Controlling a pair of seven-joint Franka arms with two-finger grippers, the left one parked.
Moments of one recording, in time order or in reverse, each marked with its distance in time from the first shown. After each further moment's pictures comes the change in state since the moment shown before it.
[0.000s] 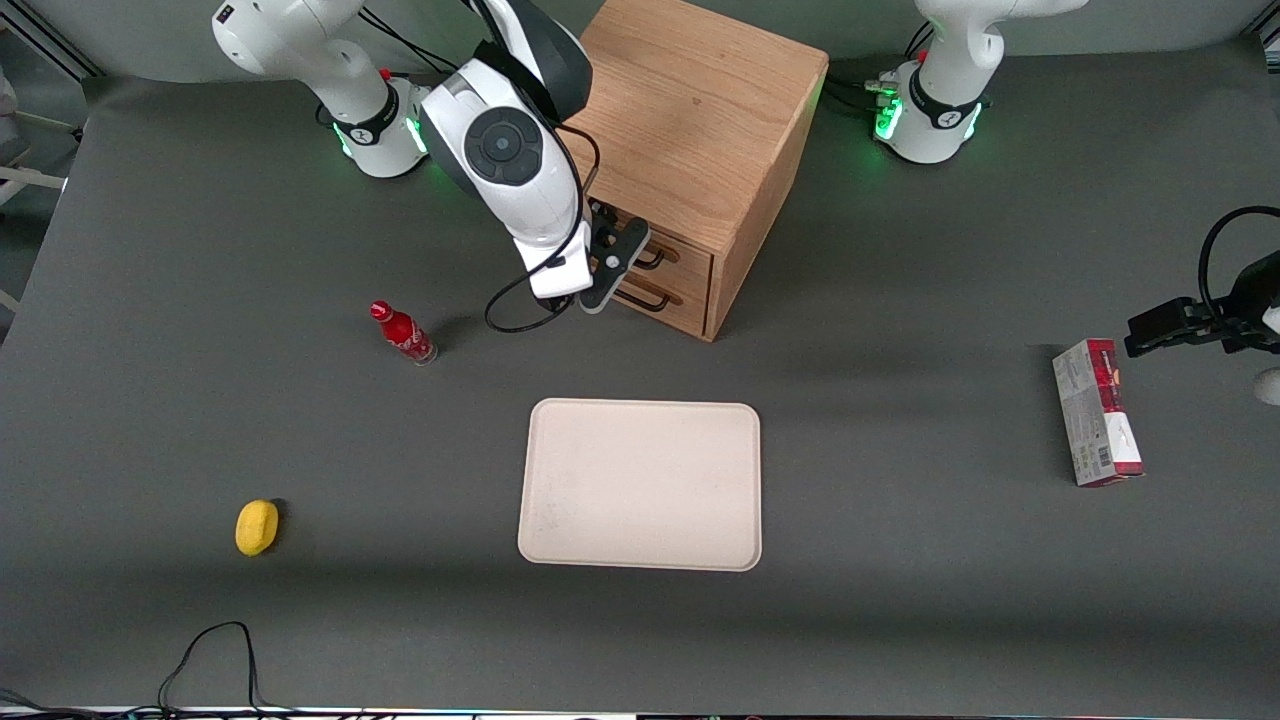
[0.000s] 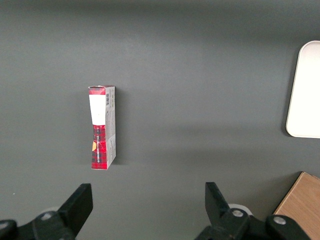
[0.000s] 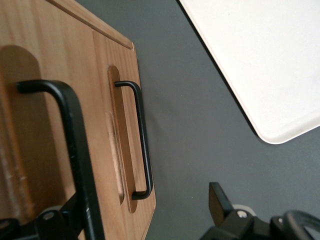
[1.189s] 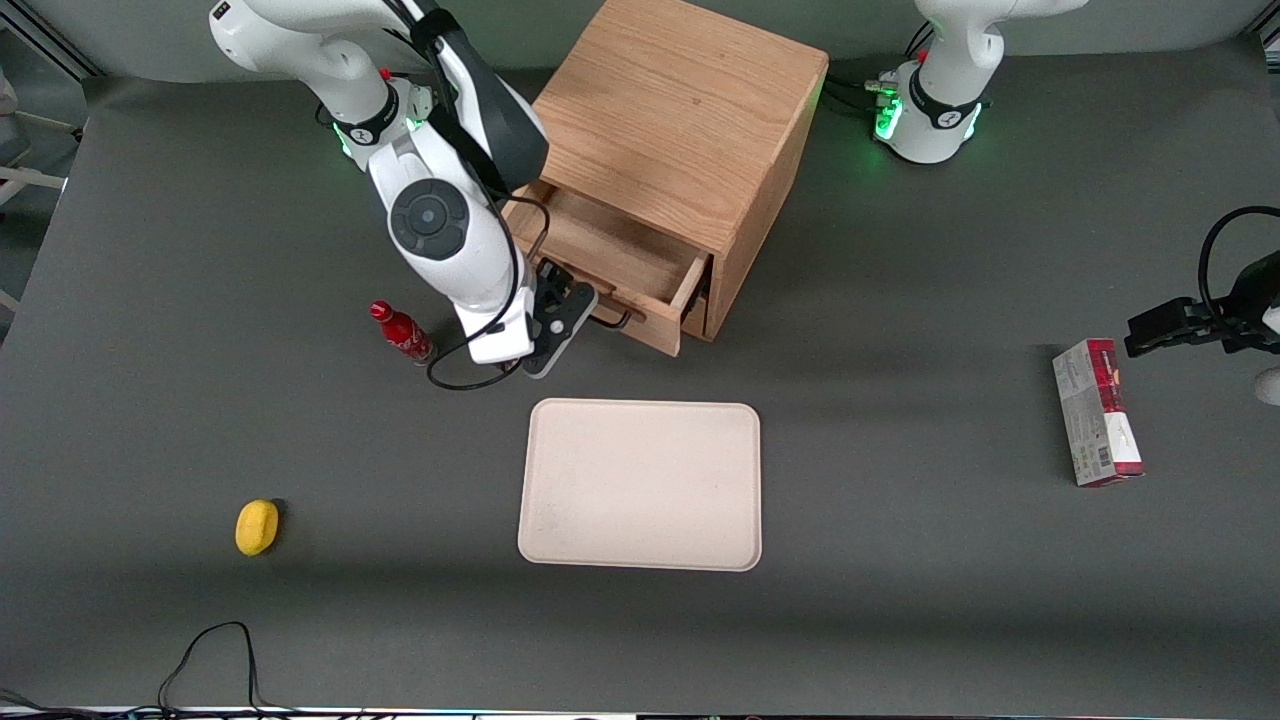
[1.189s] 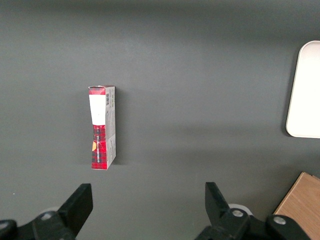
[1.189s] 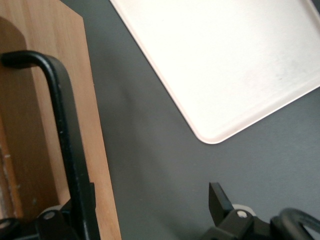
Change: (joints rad) arm -0.127 0.058 -0.043 0.070 -0.012 0.020 -0.146
